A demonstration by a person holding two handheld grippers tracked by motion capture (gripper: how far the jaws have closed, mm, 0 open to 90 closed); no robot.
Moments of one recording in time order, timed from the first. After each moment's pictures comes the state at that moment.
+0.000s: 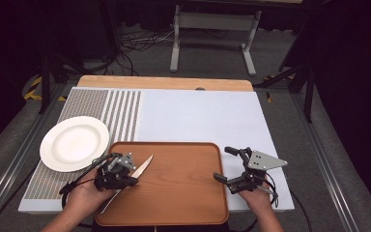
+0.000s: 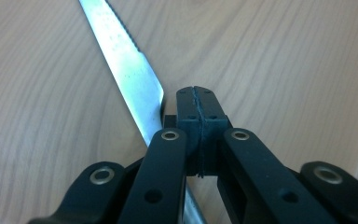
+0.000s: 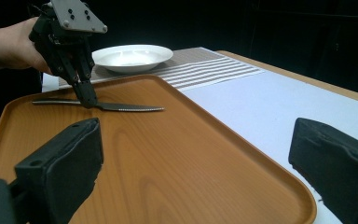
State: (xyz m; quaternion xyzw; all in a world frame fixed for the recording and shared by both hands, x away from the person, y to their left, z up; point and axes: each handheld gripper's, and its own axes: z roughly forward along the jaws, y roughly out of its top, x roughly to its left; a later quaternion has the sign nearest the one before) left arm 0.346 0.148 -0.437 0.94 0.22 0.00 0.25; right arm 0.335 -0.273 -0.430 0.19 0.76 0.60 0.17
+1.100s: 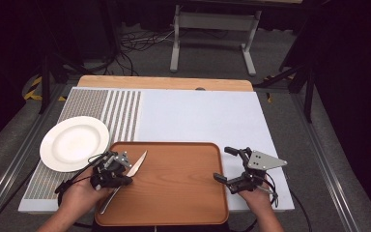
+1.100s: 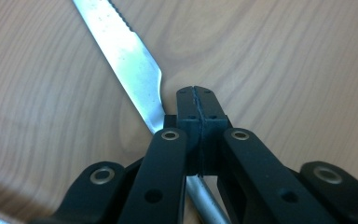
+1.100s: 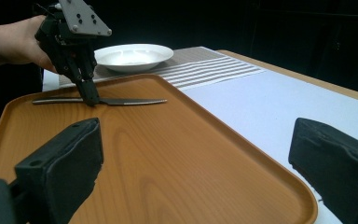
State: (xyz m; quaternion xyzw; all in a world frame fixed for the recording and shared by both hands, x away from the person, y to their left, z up) left arm 0.352 0.161 -0.439 0.94 0.24 0.00 0.22; right arm 0.335 -0.272 -0.430 0.19 0.76 0.60 0.17
